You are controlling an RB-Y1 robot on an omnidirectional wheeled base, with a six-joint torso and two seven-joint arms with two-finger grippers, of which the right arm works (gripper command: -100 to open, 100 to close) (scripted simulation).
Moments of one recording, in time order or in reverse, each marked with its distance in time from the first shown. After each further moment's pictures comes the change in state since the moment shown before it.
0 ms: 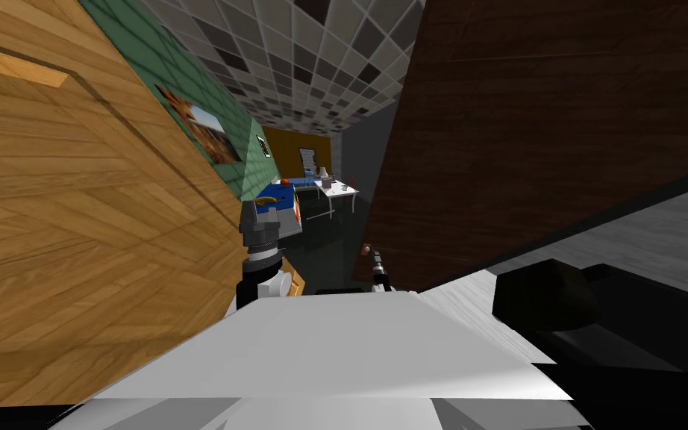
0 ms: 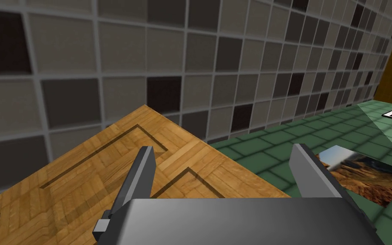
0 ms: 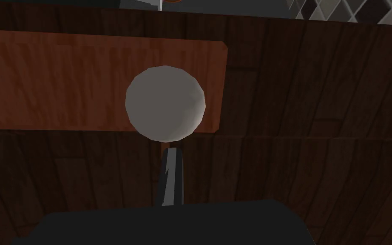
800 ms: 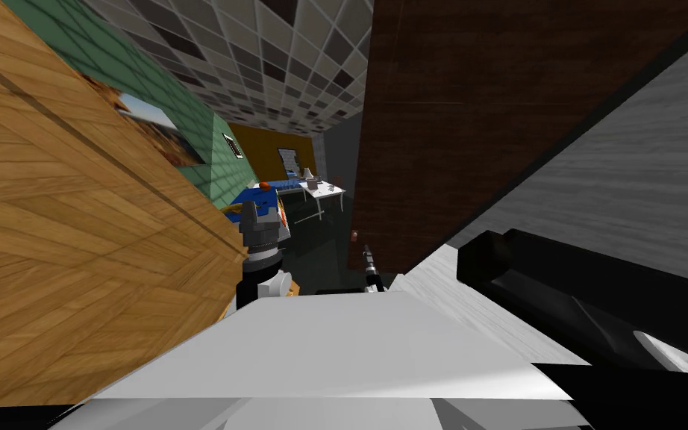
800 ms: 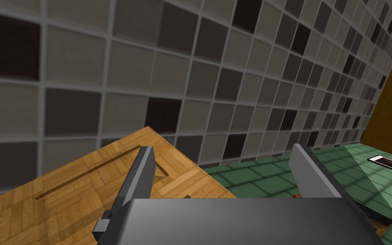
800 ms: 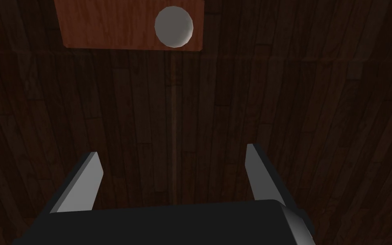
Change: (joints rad) arm 0.000 0.027 0.142 -0.002 -0.083 -0.001 0.086
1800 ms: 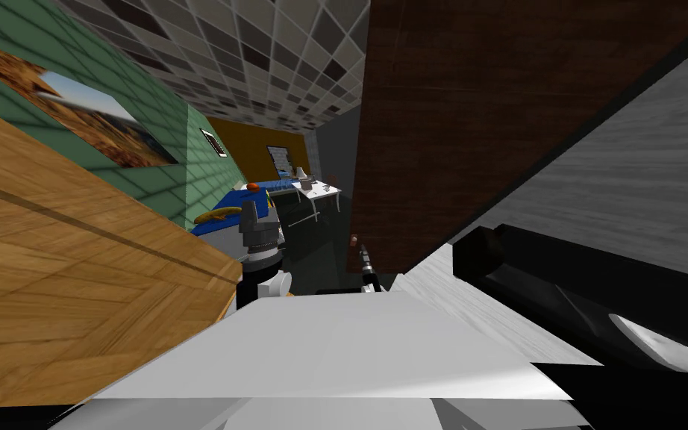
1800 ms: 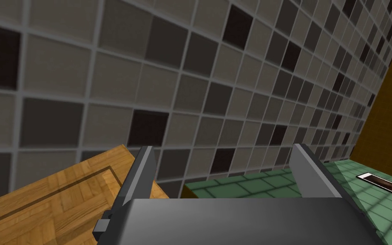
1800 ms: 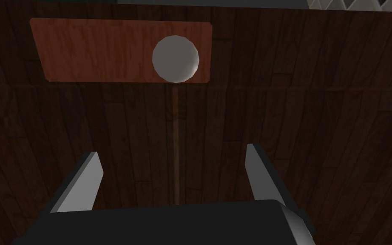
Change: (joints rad) arm -0.004 0.012 0.062 -0.023 -0.040 0.024 0.042
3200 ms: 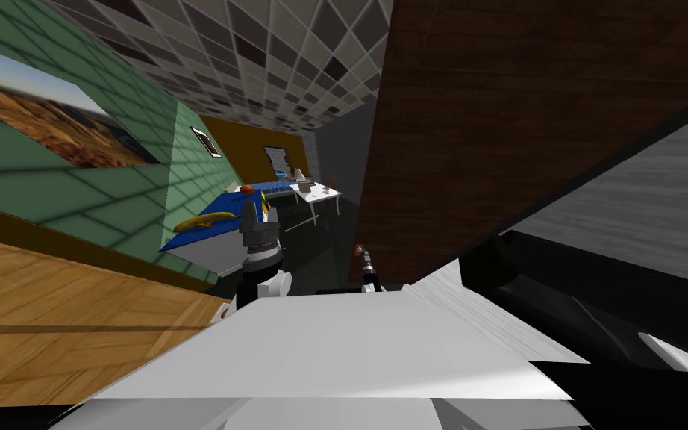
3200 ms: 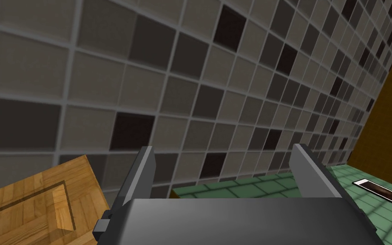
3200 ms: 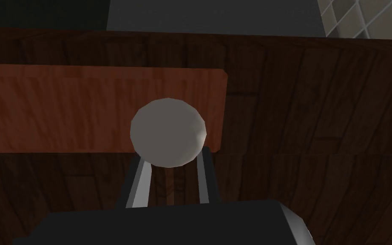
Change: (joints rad) arm -0.021 0.009 -0.035 0.044 -0.011 -0.010 0.005
